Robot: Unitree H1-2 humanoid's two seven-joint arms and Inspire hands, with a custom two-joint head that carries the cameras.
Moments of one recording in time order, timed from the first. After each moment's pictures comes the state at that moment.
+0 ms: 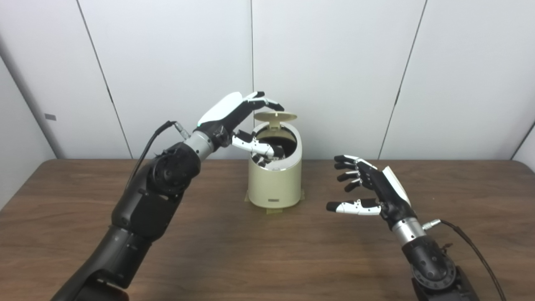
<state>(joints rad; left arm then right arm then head) -0.81 0.31 -0.28 0.33 0.41 -0.10 -0.28 -0.37 -0.22 0.05 0.19 -0.26 -0.10 0.05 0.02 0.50</state>
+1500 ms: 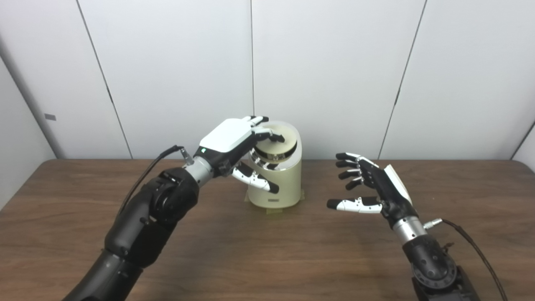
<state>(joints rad) -0.70 0.34 -0.34 0.24 0.71 -0.21 -0.24 -0.36 -0.22 0.05 0.15 -0.26 -0.07 0.05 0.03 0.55</state>
